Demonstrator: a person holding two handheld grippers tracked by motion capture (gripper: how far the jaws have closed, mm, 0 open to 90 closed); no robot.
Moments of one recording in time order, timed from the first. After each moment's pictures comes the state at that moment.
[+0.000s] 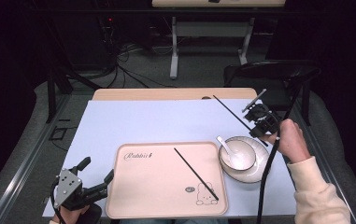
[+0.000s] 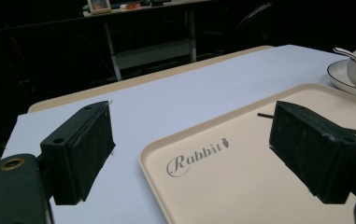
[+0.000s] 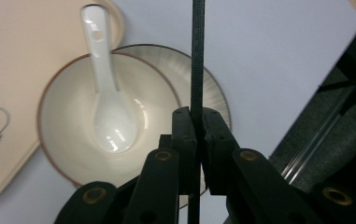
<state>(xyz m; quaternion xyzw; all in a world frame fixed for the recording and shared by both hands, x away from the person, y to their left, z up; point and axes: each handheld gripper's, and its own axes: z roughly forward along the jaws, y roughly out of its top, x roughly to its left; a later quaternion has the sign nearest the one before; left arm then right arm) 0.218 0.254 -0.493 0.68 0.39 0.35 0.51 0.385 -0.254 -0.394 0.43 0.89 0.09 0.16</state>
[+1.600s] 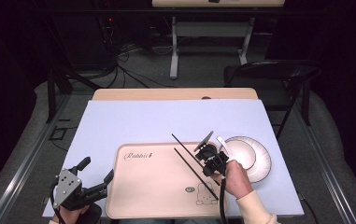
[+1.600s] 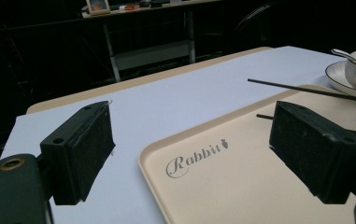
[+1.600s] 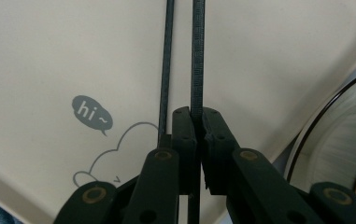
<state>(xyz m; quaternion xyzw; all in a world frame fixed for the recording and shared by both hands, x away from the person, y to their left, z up) 0.218 0.254 -0.493 0.68 0.39 0.34 0.51 0.330 -0.128 -0.494 0.44 0.89 0.11 0.05</state>
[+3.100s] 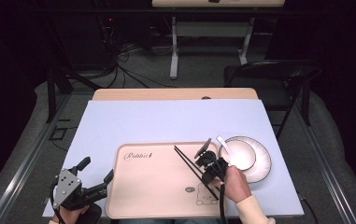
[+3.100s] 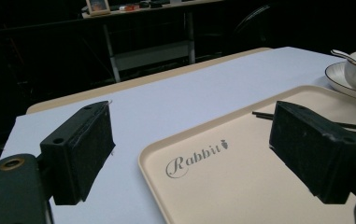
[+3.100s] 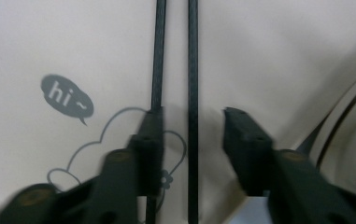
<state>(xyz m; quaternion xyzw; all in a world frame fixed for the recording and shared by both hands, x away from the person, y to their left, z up) 0.217 0.255 -0.493 0.68 0.39 0.34 0.52 0.325 -0.128 -0.517 0.44 0.89 0.08 0.05</state>
